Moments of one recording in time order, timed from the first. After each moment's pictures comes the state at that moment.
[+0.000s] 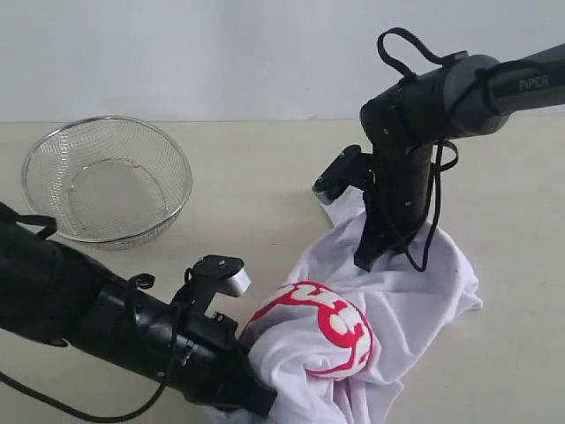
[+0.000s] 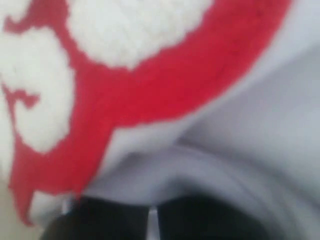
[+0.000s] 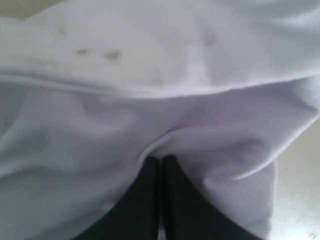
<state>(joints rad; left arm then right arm) -0.58 1.91 -0.66 -1.73 0.57 1.64 0.32 2.12 -1.41 -0.27 0.86 -0.29</state>
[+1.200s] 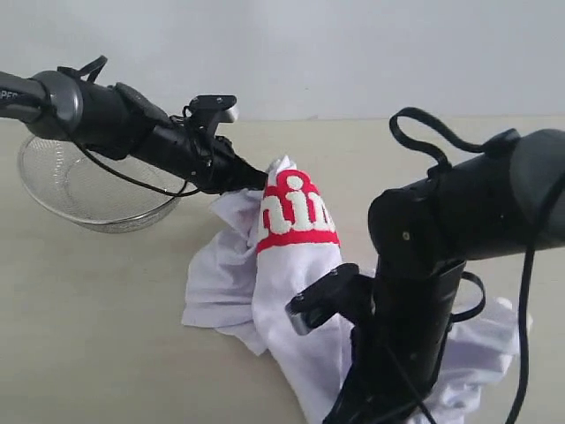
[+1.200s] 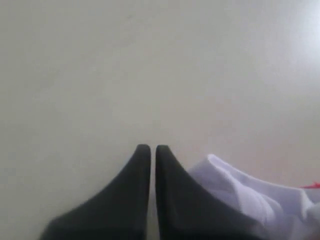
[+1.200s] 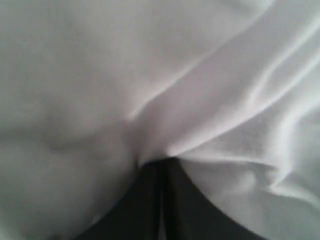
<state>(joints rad) -0.32 2.27 -1.54 -0.99 0.48 1.01 0.60 1.80 -0.88 0.19 0.81 -0.20</state>
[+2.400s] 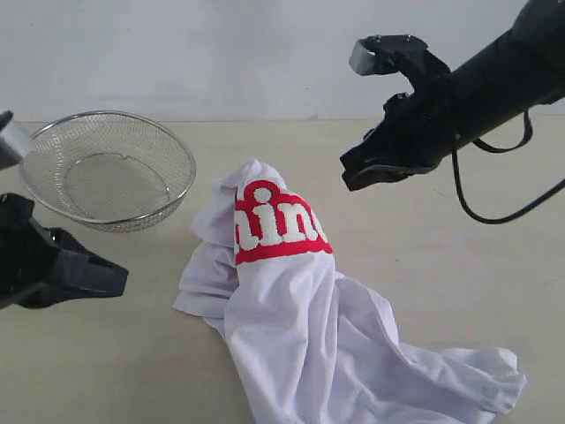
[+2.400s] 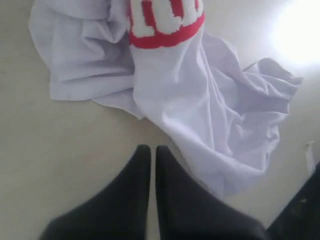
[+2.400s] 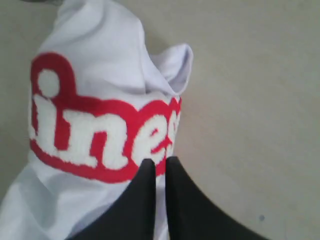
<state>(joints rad) -0.17 1.18 -0.59 -0.94 0.73 0.80 0.15 1.70 -1.17 0.73 0.73 -0.86</state>
